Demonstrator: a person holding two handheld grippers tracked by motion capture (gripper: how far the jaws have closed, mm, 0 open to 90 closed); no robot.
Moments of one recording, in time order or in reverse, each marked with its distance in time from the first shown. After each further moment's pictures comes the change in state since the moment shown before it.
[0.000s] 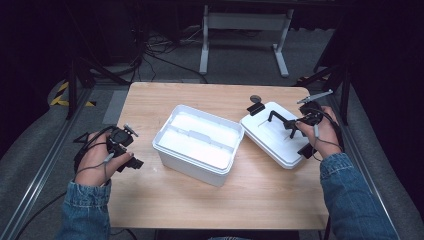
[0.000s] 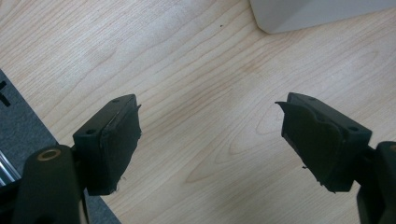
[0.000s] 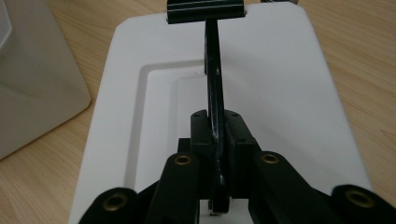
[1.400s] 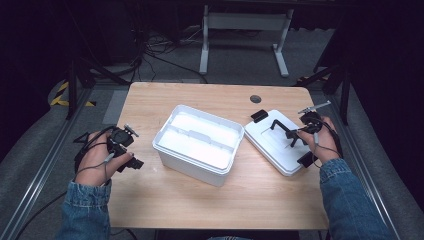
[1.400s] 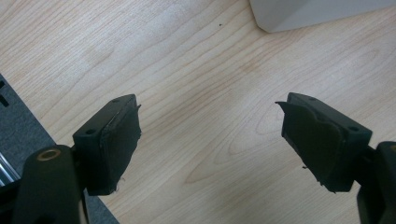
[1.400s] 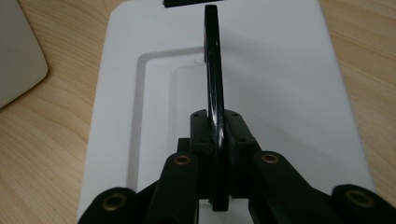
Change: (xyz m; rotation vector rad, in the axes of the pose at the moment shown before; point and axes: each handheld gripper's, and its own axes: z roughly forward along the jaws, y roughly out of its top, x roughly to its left) left arm 0.000 0.000 0.002 -0.003 -0.007 -0.001; right arm -0.025 -0.034 0.031 0.061 0.020 0.060
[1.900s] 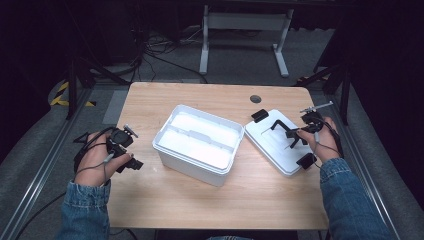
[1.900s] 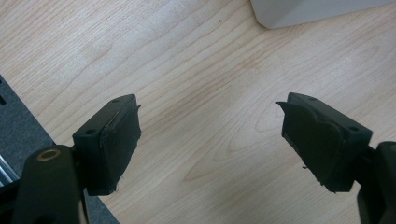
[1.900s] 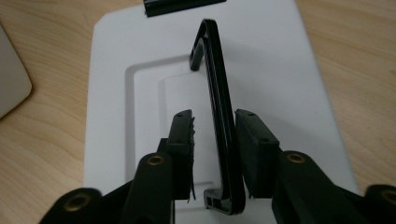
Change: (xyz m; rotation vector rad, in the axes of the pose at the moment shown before) left arm 0.001 -0.002 0.000 0.006 -0.007 -0.007; right arm -0.004 -0.001 0.000 -0.029 -0.038 0.071
